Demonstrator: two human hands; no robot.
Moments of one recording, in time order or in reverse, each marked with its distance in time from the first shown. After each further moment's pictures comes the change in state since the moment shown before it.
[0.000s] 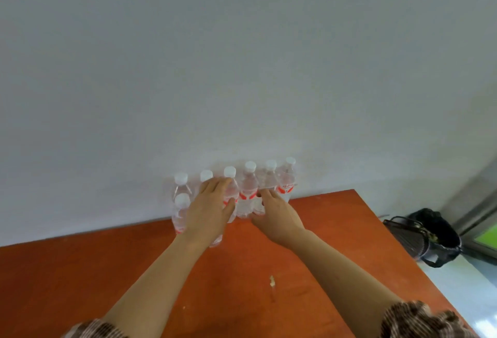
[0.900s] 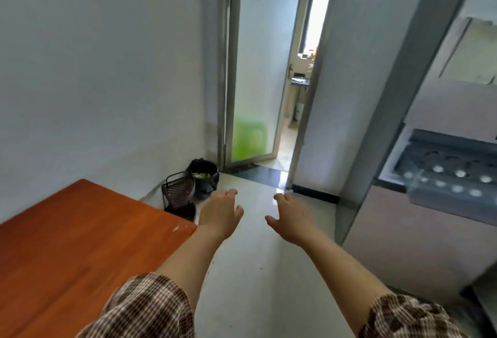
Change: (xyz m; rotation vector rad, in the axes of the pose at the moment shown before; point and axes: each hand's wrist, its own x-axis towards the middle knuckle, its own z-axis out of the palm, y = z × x) left_hand -0.336 0.582 0.199 -0.035 -0.558 0.696; right_hand -0.646 0.323 -0.202 -0.267 0.377 0.935
